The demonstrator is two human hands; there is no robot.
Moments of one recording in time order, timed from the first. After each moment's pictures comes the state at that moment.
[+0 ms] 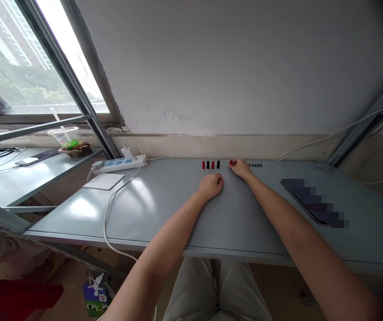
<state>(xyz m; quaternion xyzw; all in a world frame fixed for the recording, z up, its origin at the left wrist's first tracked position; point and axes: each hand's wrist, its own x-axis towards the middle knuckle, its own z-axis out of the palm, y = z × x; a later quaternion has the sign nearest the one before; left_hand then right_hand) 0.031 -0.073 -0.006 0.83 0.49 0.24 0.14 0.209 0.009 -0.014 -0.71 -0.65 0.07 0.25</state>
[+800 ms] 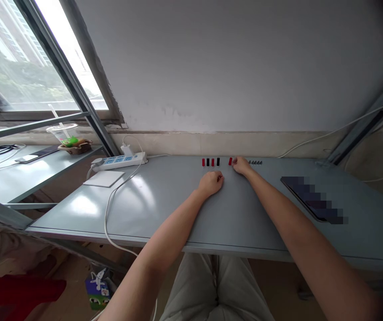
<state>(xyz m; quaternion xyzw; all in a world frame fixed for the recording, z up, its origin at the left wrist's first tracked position) 0.031 -0.076 -0.003 0.83 0.48 0.24 0.15 0.213 0.014 -0.018 -0.73 -0.64 0.08 0.23</state>
